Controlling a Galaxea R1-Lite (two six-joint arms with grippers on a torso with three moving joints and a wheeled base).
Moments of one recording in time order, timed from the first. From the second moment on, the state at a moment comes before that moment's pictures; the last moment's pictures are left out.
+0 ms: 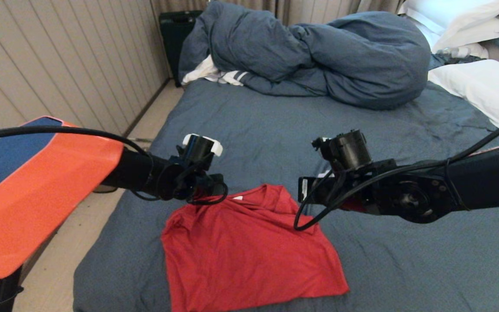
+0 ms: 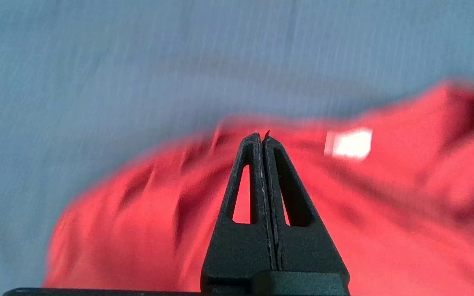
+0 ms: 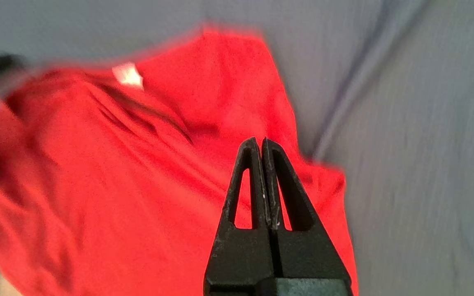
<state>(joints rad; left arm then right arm) -0.55 2.17 -1.43 -0.03 0.27 -0.47 0.55 1.89 -1.15 -0.12 -0.20 0.39</state>
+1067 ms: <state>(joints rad) -0.77 2.08 -0.90 -0.30 0.21 -0.55 0.62 2.23 -1.33 -0.09 -0.33 0.33</state>
